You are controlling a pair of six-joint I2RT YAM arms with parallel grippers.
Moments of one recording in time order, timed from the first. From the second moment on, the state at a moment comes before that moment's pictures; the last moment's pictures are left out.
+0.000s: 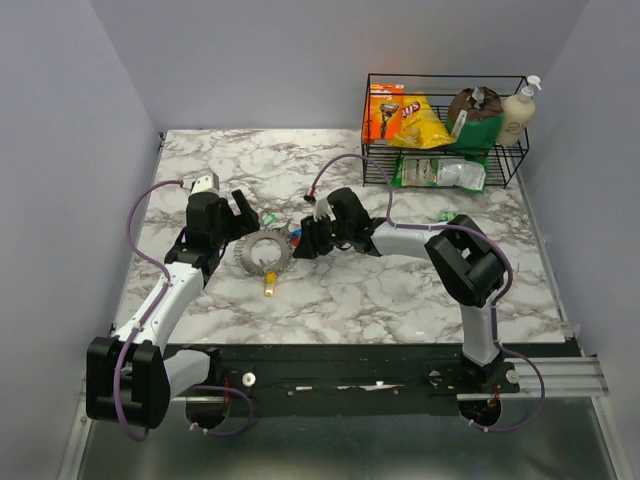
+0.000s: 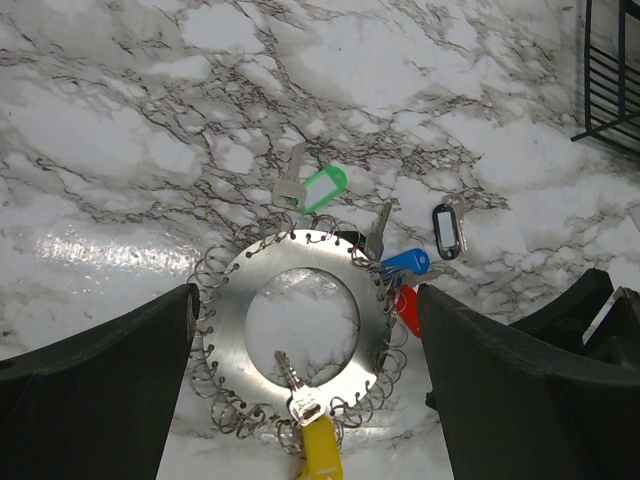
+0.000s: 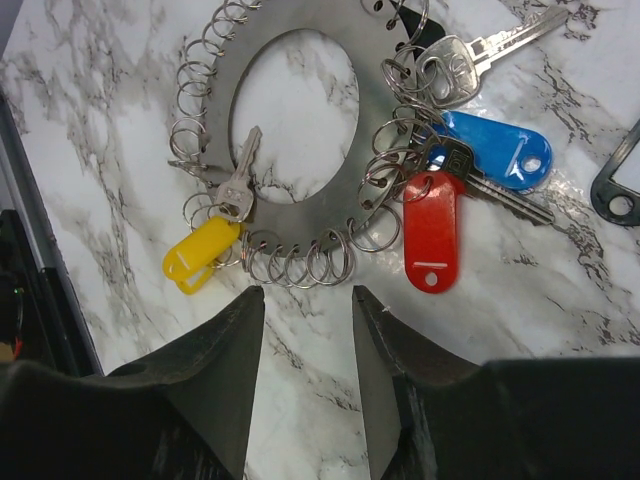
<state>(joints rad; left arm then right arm) -0.15 1.12 0.70 -0.08 -0.03 -0.47 0.74 2.01 1.22 0.18 -0.50 0.32</state>
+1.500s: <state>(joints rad) -0.15 1.16 0.70 -0.03 -0.01 -0.47 0.74 2.15 1.34 0.13 -0.51 0.36</state>
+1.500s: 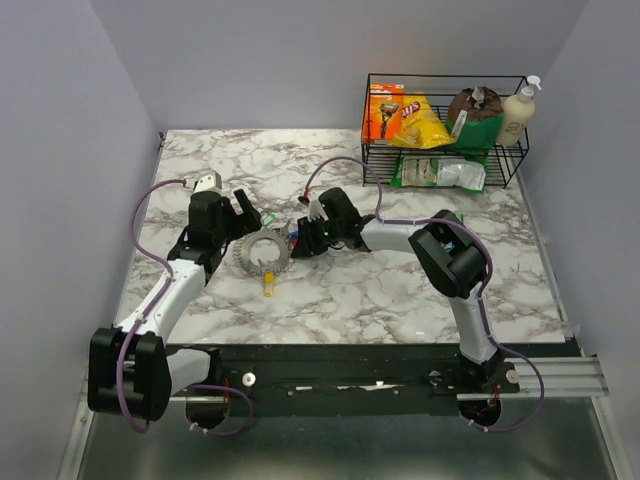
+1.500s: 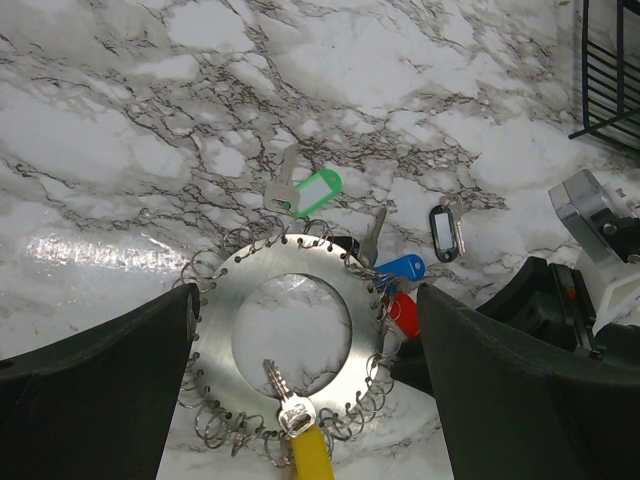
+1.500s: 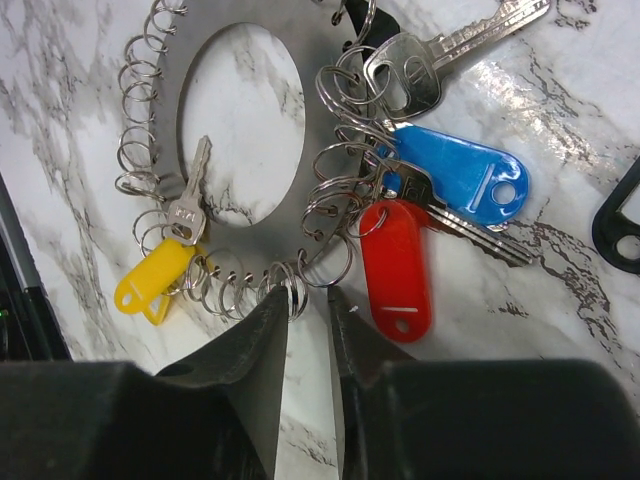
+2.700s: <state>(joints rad) -0.15 1.19 0.70 -0.02 0.00 -0.46 0.74 2.17 1.35 0.14 -0.60 0.37</state>
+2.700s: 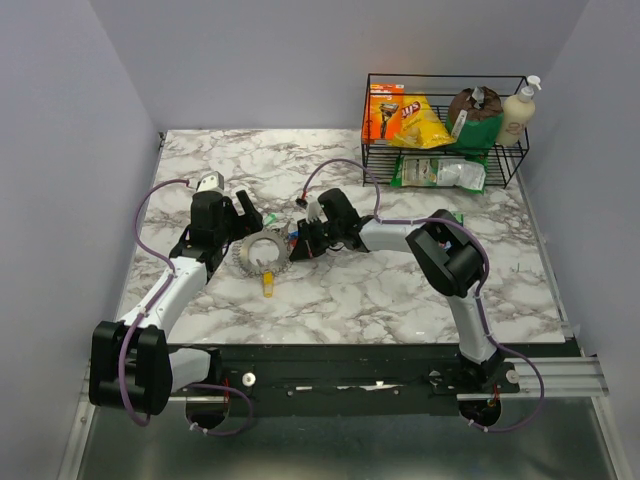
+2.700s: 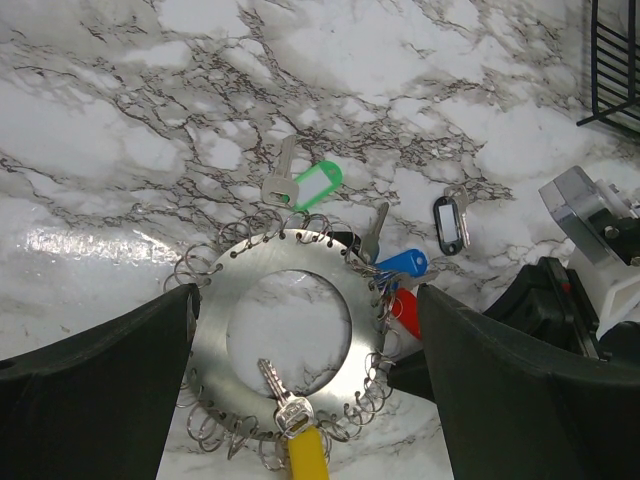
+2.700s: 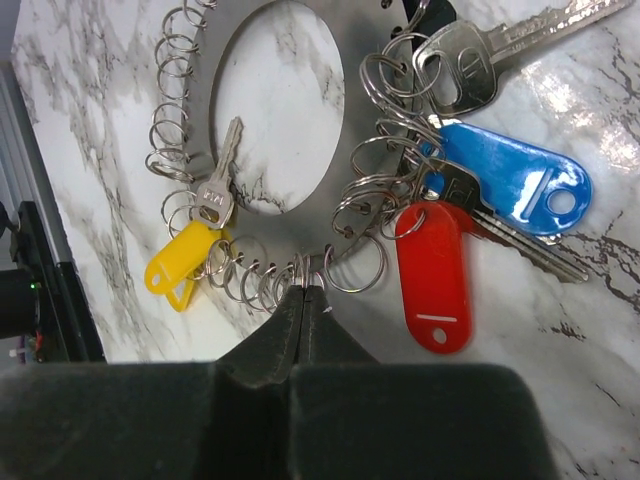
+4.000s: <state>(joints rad) -0.15 1.16 0.64 -0.01 0.01 -0.46 0.74 2.01 1.06 0.26 -0.64 0.29</state>
